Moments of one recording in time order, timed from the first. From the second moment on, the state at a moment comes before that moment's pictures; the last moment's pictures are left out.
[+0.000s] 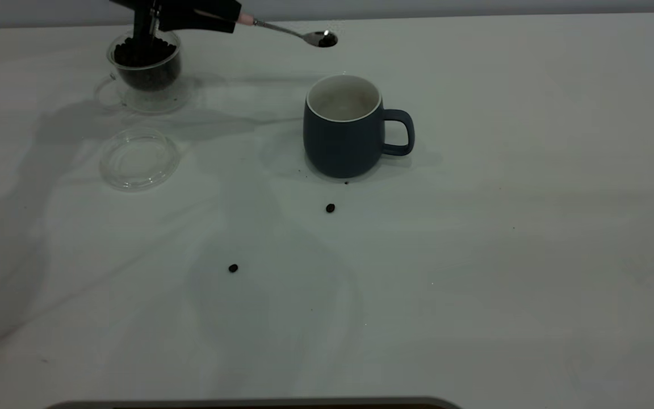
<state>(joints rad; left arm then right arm) 0.00 2.59 -1.95 -1.19 1.17 0.69 0.01 0.03 -0.47 0.06 1.12 -0.10</state>
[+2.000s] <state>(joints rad) -0.05 2.52 -1.77 -1.13 1.15 1.39 0.01 0.03 -0.47 0.06 1.12 -0.10</state>
